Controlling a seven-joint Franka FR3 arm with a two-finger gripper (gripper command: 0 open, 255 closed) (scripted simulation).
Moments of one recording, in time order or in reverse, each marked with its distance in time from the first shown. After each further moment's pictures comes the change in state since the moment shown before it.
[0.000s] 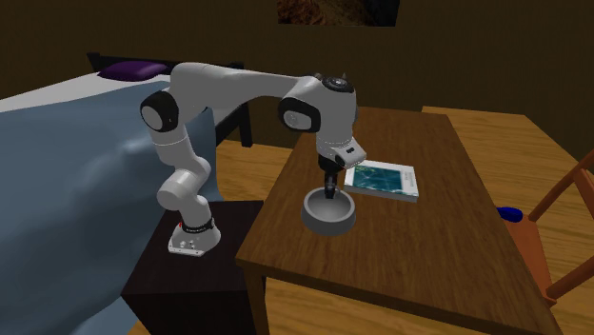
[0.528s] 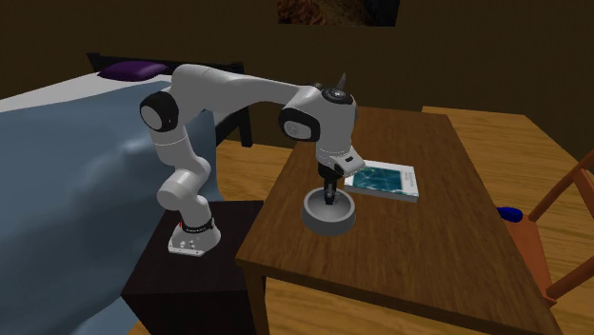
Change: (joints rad) arm 0.001 -0.006 0.001 -0.070 0.000 0.064 -0.006
